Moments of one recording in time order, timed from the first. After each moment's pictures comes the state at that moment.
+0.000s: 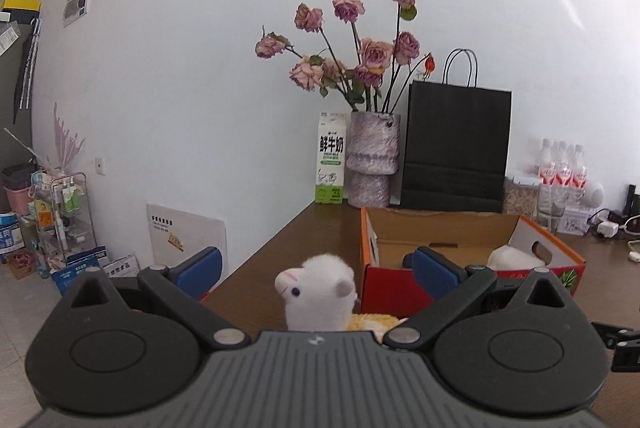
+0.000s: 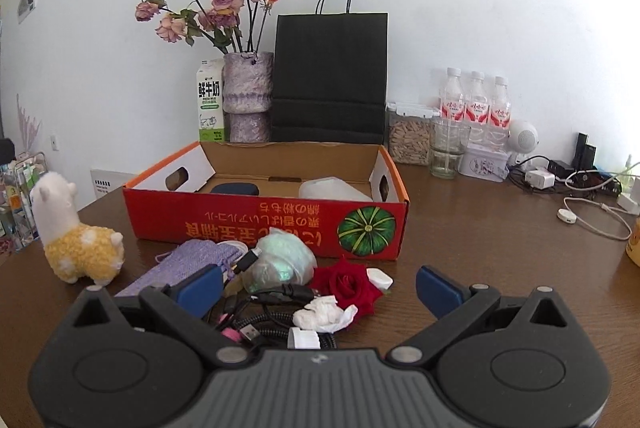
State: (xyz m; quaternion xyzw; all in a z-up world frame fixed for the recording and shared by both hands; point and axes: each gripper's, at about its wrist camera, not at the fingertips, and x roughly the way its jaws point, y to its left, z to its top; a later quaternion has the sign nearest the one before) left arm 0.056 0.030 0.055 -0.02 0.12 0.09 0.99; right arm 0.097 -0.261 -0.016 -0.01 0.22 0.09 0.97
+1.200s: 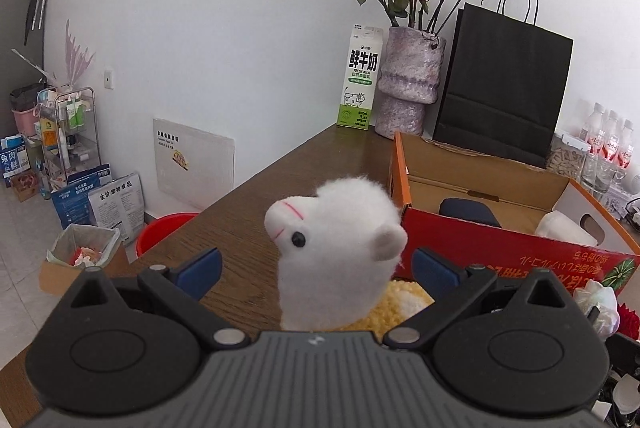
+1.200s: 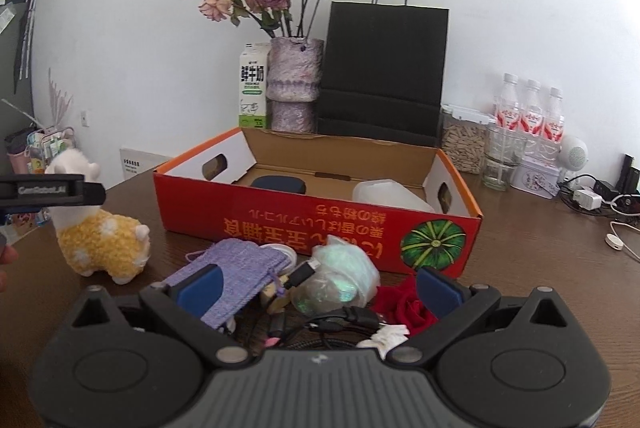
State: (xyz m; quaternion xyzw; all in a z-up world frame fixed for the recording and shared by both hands) left arm 0.140 0.054 0.001 -0.08 0.23 0.11 0.96; right arm 0.133 -0.207 -0.021 -0.06 0.23 0.15 0.96
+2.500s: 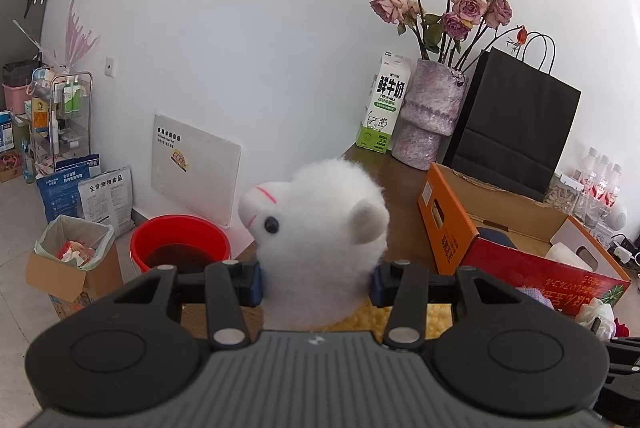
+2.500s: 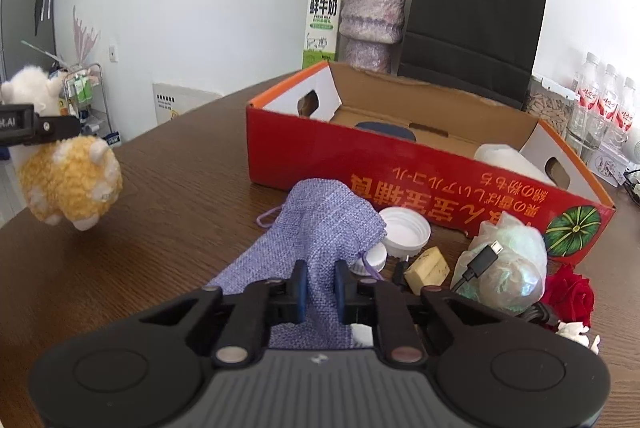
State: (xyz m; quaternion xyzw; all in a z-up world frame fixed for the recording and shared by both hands) left arm 0.103 0.153 0.003 -0.14 0.20 0.08 0.97; right arm 0.151 -0.108 -0.043 -0.09 0.30 0.18 0.93
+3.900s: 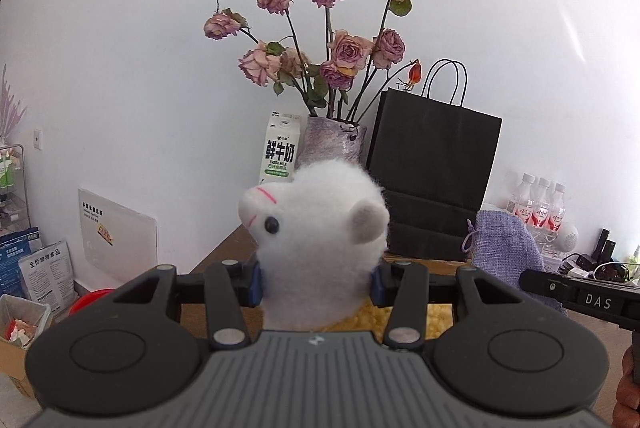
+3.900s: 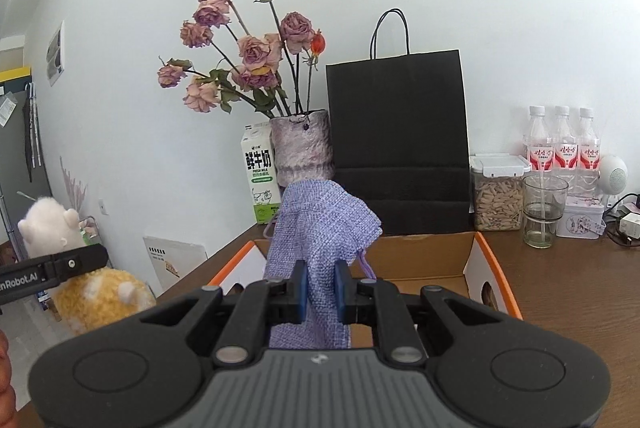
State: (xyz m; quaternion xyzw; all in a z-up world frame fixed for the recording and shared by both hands) left arm 0.190 0.034 0.088 -0.09 0.13 0.01 0.99; right arm 0.241 -0.217 0.053 0.05 0.18 0.18 0.97
